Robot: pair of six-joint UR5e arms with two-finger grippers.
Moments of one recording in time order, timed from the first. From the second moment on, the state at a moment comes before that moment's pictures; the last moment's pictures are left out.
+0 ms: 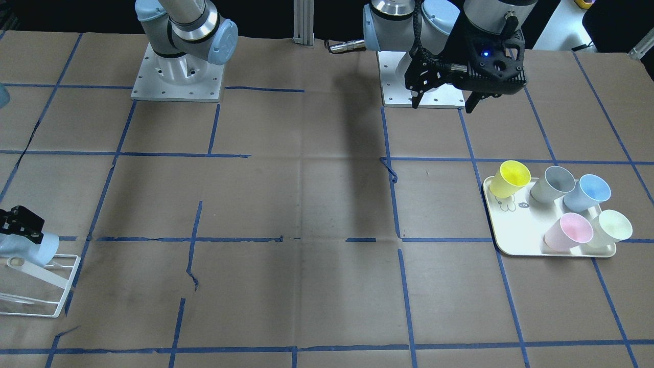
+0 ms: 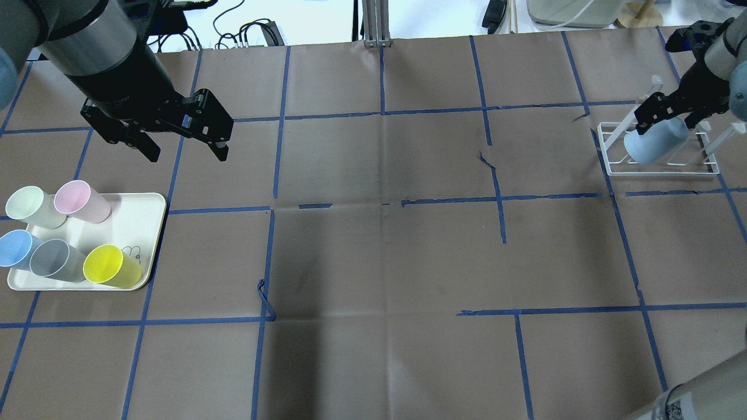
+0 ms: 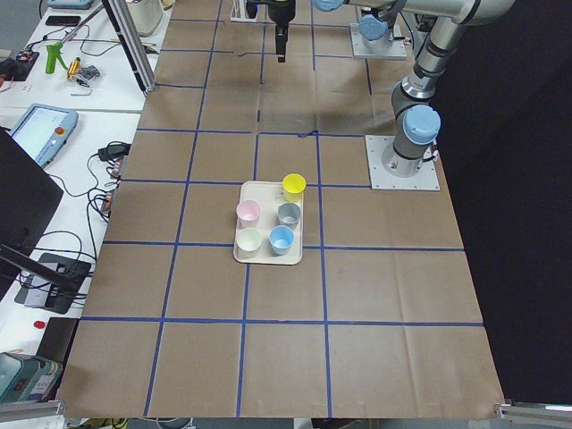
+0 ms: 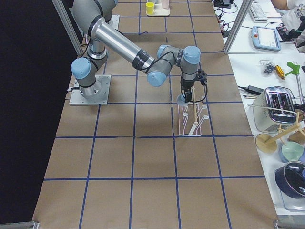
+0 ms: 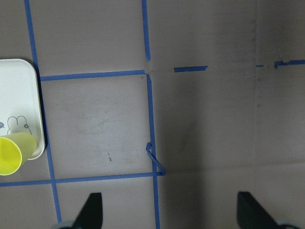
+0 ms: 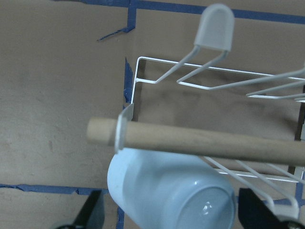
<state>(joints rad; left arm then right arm) -1.57 -1.51 -1.54 -1.70 1.54 0.06 1.11 -1.22 1.64 -2.07 -1.57 -0.54</state>
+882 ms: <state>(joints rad) -1.56 -1.52 -1.55 -1.67 1.54 0.05 1.11 -1.22 1.67 -2.07 -1.55 -0.55</state>
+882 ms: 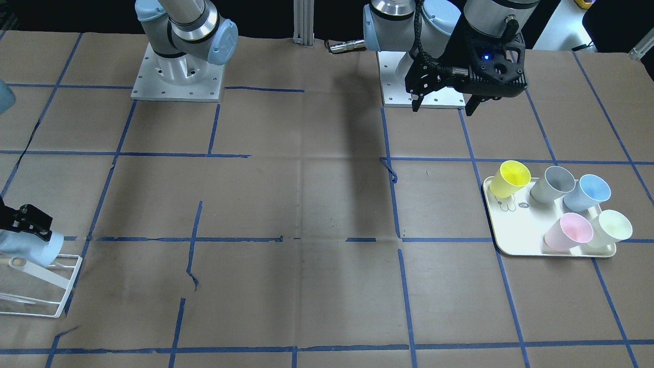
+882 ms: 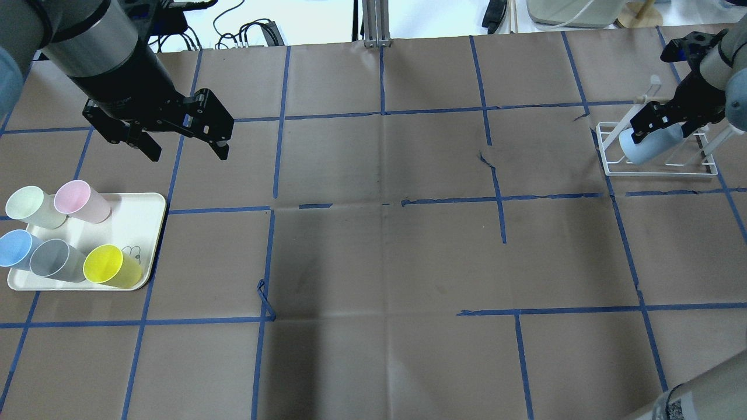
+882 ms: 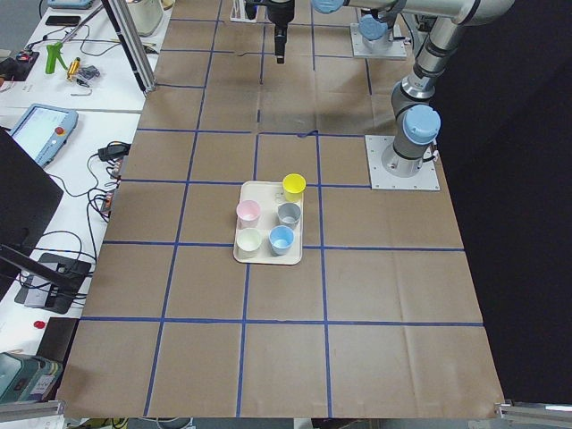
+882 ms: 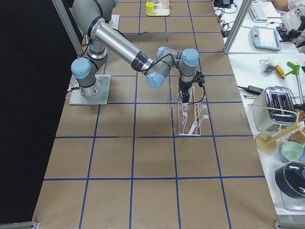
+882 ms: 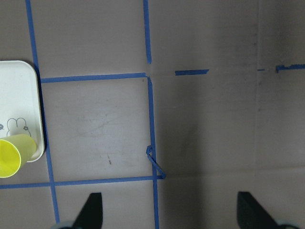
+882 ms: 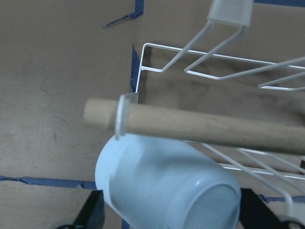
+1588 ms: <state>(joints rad) -1.56 -1.52 -1.55 -1.67 1.59 0.06 1.10 -1.22 1.67 -2.07 -1.55 -0.57</state>
